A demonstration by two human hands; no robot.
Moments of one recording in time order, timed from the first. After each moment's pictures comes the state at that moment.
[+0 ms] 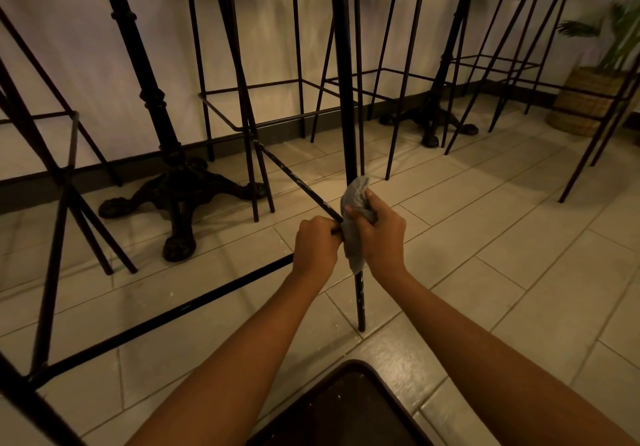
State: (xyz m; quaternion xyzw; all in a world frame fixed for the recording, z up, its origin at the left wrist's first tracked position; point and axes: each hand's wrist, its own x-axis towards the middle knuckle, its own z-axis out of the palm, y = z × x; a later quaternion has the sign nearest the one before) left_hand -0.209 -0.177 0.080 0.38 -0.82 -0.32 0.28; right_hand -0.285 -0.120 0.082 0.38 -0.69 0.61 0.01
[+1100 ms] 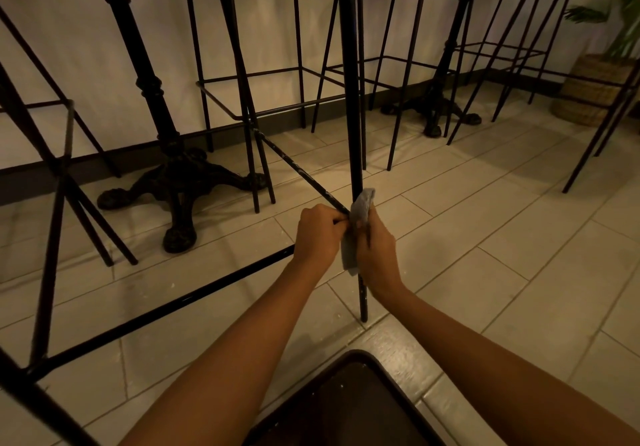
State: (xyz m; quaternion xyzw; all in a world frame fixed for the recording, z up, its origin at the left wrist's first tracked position) left_hand -0.206 -0.179 0.082 0.35 -0.83 -0.33 0.29; right_hand -0.271 -0.112 0.043 0.39 -0.72 0.58 -0.06
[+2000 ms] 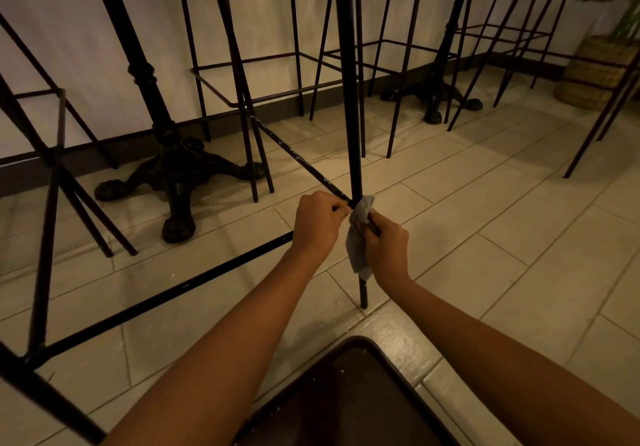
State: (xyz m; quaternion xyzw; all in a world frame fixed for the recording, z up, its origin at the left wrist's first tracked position) left_hand -0.206 -0.178 0.080 0.34 -0.83 -0.32 0.30; right_hand -0.283 -0.103 0.030 0.35 -0.78 0.52 0.00
